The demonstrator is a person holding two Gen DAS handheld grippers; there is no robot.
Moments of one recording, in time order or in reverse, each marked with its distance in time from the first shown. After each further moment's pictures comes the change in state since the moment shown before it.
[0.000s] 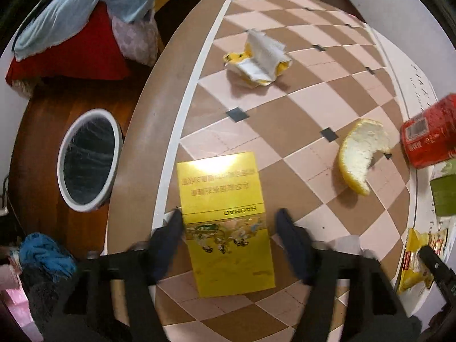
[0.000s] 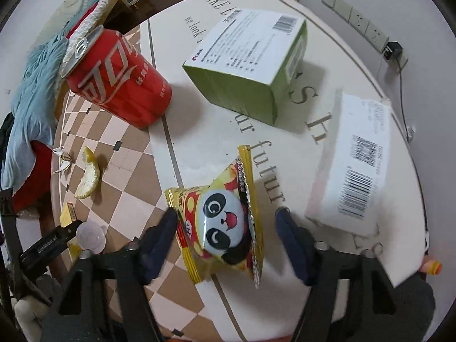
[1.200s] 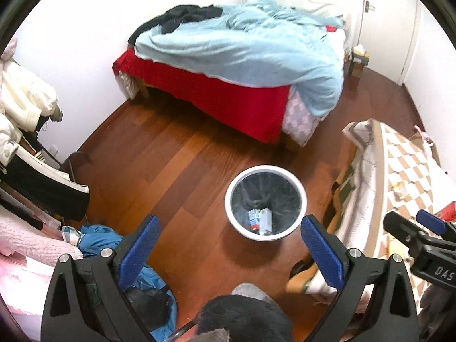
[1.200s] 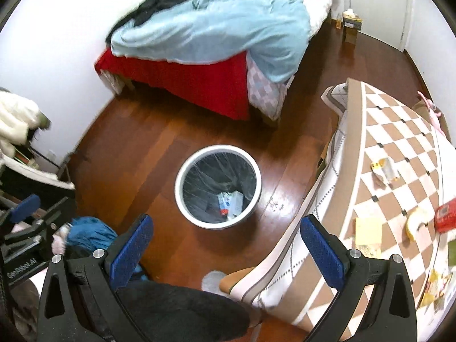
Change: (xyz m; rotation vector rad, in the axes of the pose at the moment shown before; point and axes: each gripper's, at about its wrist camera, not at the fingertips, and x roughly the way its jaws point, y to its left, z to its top) left arm -0.215 0.323 -0.077 -0.311 -0.368 0.209; right arm -0.070 0.453 -0.181 -0.803 -0.062 0.265
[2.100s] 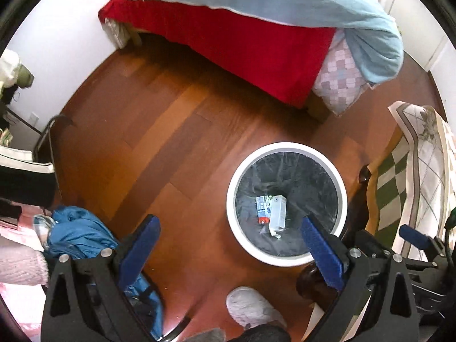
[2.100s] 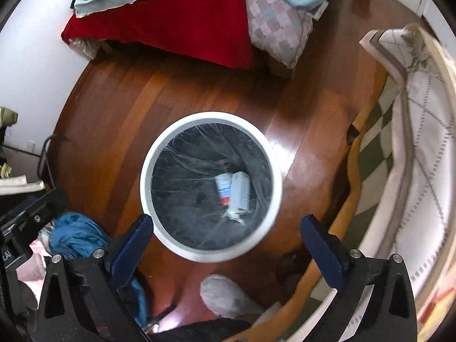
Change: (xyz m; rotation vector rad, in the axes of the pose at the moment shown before) left arm 0.212 0.025 0.030 -0.055 0.267 0.023; right arm 0.249 -0.007 0.051 0.024 0.291 -0.018
